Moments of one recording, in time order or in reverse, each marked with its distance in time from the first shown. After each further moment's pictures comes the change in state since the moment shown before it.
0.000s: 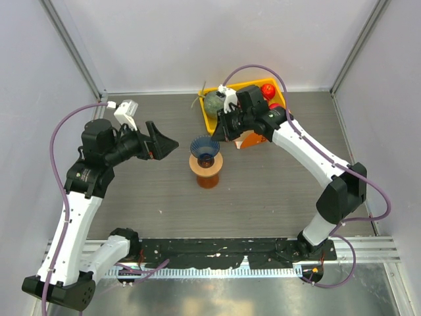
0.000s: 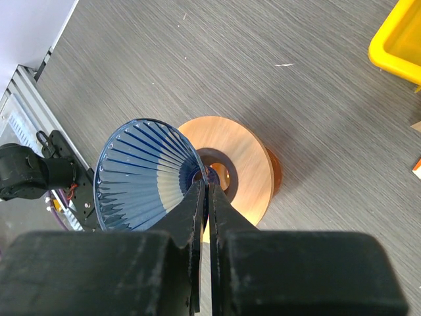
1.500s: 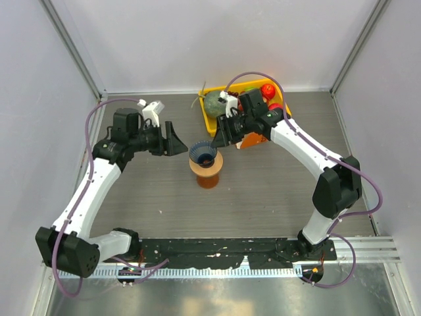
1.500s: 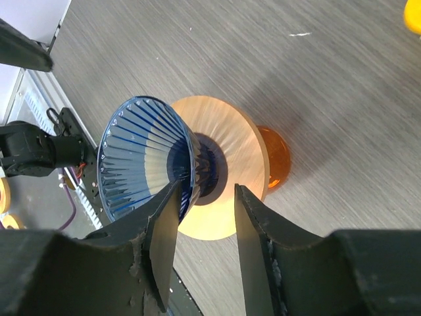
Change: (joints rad) left arm -0.020 0.254 -0.023 0.007 0.088 0.108; right arm -0.060 0.056 -0.057 0.019 -0.142 -0.027
